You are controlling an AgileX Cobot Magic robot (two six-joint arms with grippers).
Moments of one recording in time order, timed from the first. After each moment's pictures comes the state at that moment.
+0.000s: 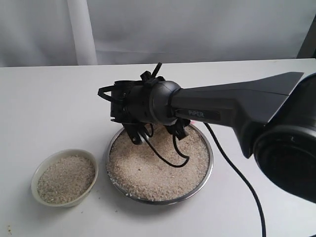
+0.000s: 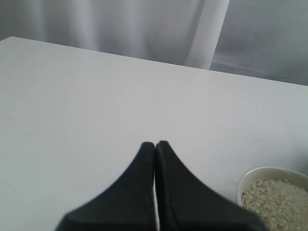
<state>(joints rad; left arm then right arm) 0.07 0.00 0.00 0.20 0.34 -0.34 0.84 2.32 -1.73 -1.00 1.10 -0.62</state>
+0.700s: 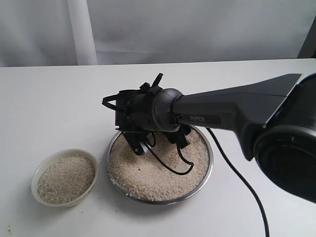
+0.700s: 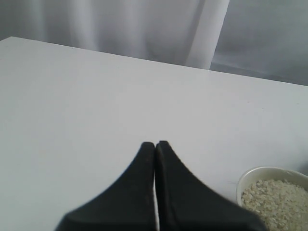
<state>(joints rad) 0.07 0.00 0.00 0.20 0.34 -0.34 0.84 2.32 -1.66 -0.98 1.03 -0.65</state>
